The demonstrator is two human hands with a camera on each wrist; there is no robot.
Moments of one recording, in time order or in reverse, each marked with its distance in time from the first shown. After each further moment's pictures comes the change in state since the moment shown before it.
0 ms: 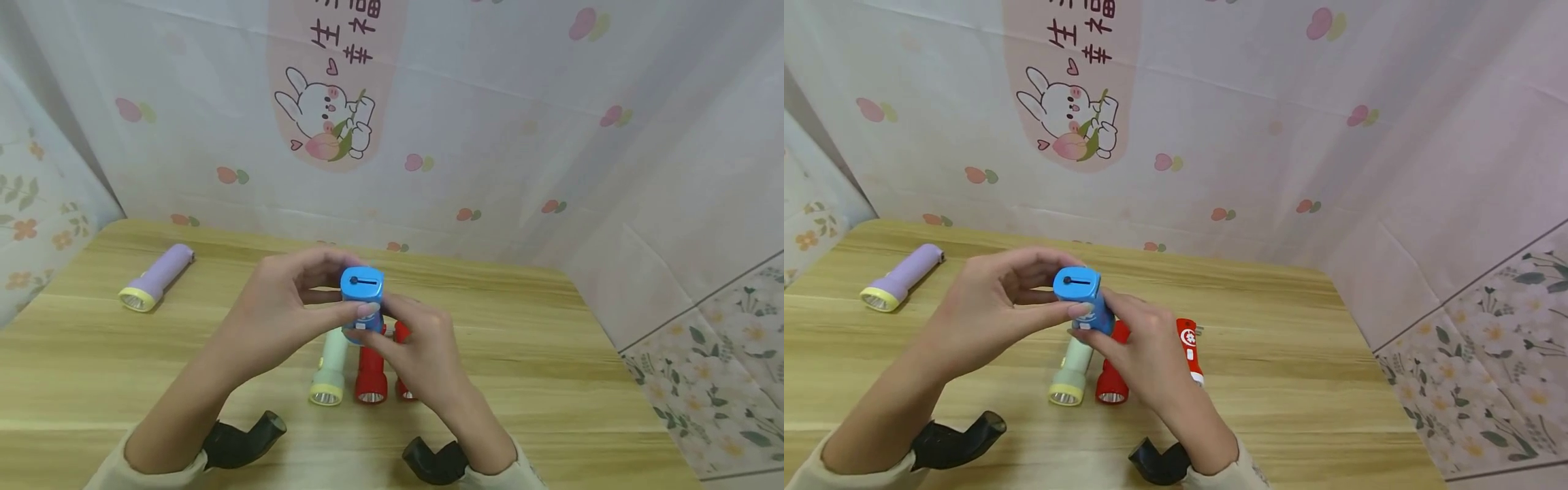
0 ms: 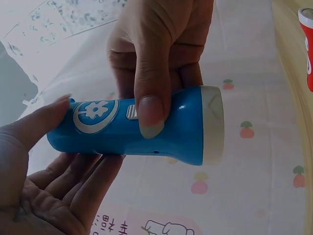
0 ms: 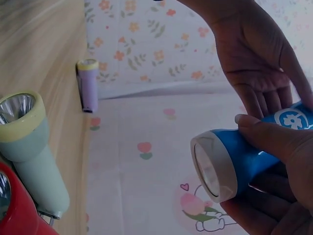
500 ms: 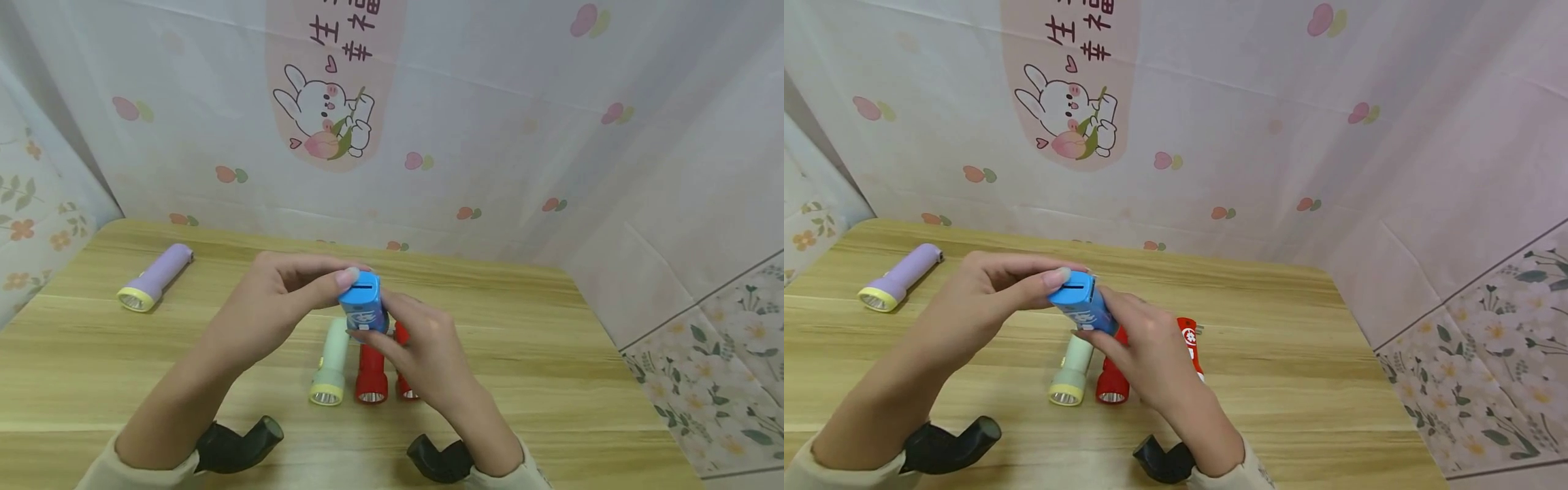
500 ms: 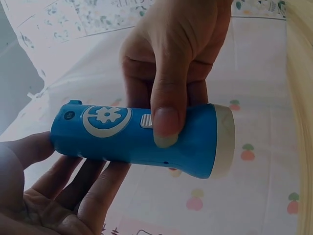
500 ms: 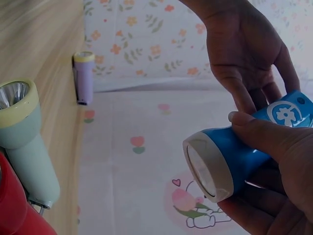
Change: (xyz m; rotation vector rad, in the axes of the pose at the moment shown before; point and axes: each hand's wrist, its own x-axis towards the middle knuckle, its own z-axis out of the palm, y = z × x) left_hand 0.001 0.000 -0.009 -0.061 -0.048 -0.078; right_hand 0.000 0.001 -0.006 -0.115 -0.034 -0.115
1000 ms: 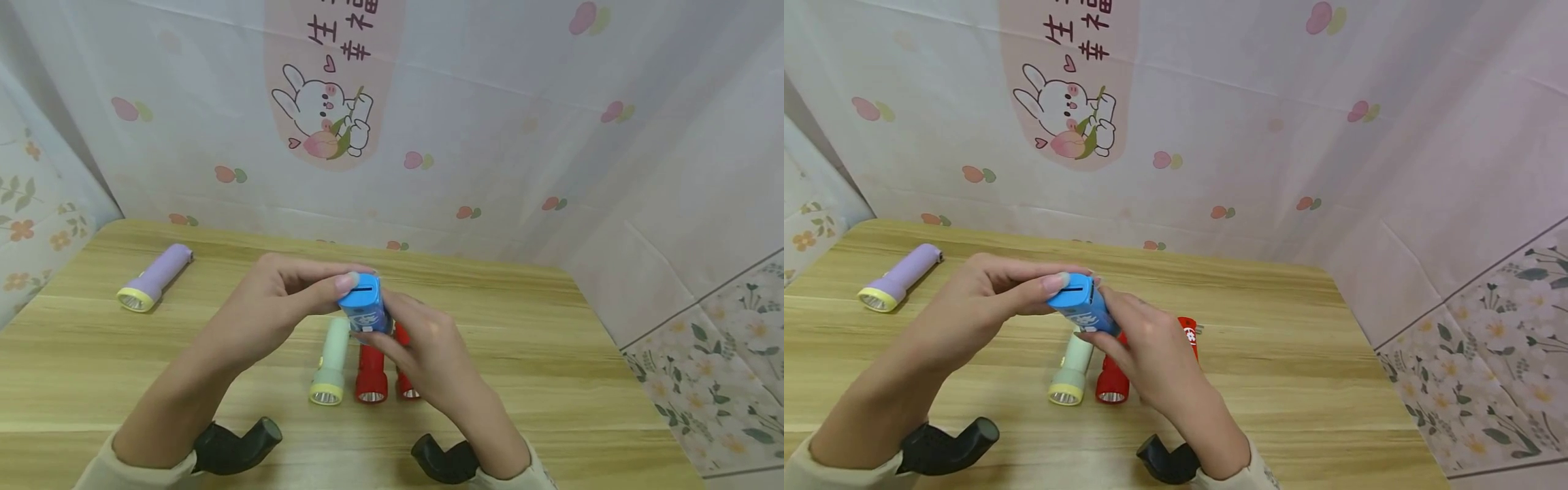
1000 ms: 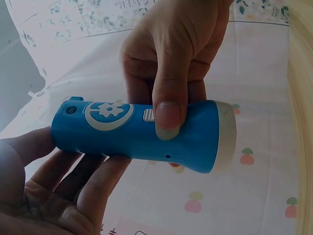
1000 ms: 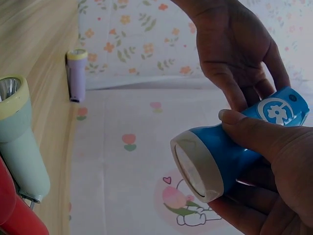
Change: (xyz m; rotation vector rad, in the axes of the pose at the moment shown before) left_hand 0.001 -0.002 -0.002 -0.055 -0.097 -0.021; right_hand -0.003 -0.002 -0.008 -0.055 -0.050 -0.017
